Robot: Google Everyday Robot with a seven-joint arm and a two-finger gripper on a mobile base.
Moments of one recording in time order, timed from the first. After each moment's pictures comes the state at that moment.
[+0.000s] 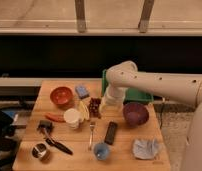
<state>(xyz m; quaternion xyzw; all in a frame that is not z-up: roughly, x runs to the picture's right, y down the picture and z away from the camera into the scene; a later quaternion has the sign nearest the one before) 0.051 0.116 0.745 -0.31 0.18 0.65 0.67</state>
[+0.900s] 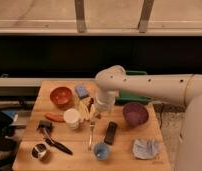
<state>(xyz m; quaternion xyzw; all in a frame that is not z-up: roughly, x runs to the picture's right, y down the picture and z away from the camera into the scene) 0.006 0.144 0.748 -0.36 0.18 0.59 0.70</state>
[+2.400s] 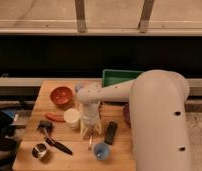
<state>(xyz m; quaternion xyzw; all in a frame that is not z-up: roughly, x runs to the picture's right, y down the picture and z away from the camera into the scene) -0.039 0.243 0.804 -0.39 0.31 0.54 0.68</state>
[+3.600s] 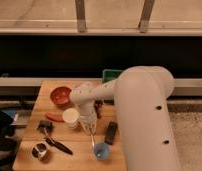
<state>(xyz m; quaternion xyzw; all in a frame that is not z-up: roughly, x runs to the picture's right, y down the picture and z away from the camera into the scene) -0.032 0.228 0.815 -0.34 0.33 0.56 0.68</state>
